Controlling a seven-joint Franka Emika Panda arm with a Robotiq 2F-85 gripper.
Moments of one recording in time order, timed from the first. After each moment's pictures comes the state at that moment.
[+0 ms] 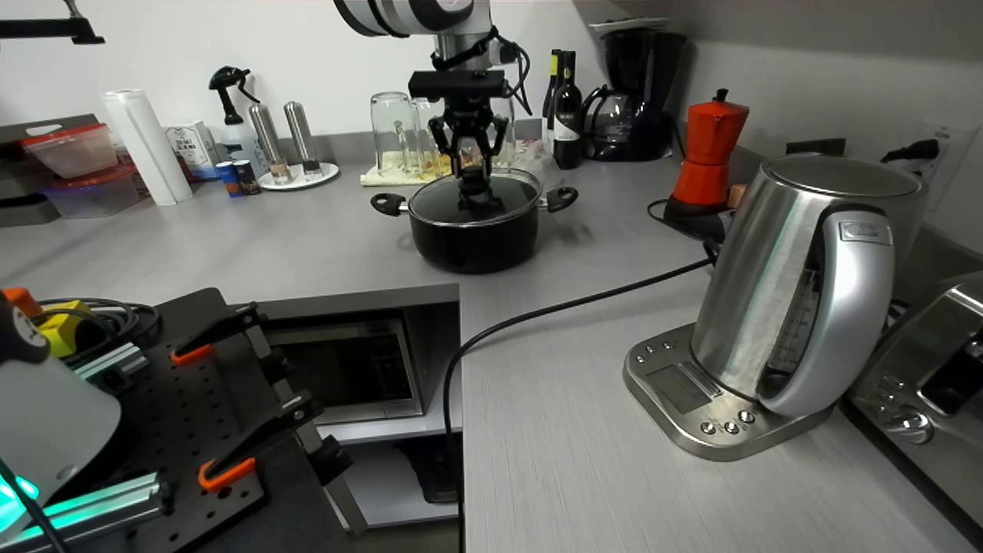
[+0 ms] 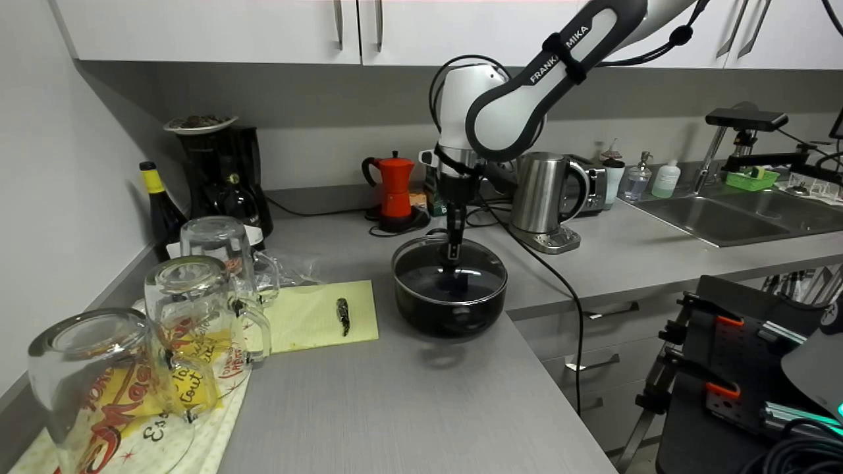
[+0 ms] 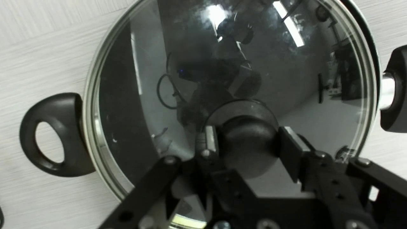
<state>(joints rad) 0.02 0.50 0.19 -1.93 -0.10 2.46 -0.40</state>
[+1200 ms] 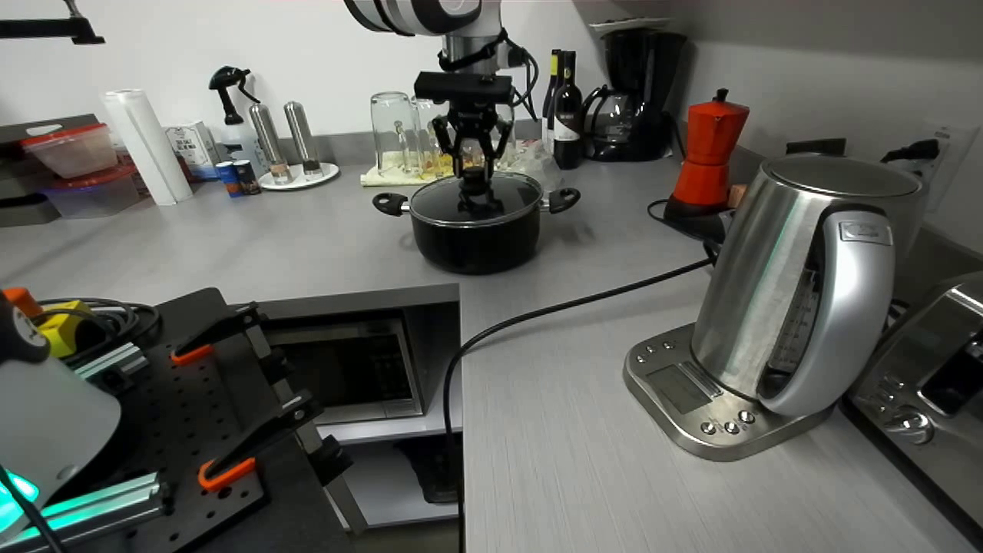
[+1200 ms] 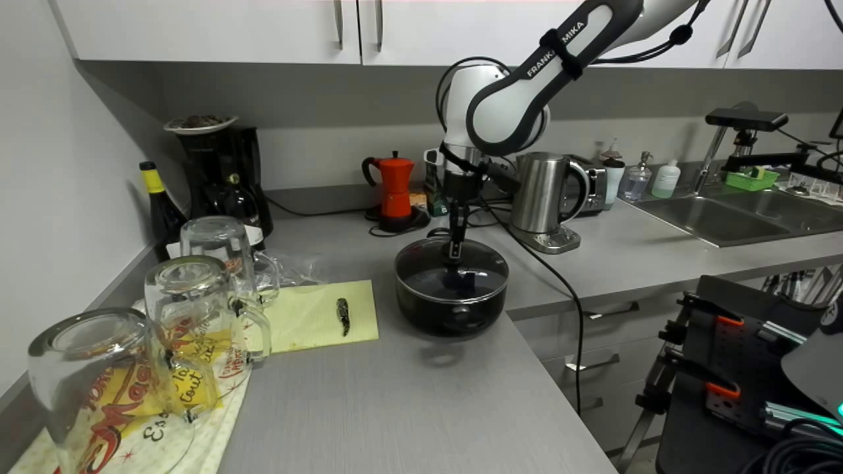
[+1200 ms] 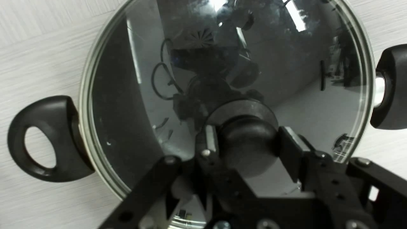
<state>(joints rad) -0.02 0.50 0.21 -1.93 -0.02 2.46 -0.48</state>
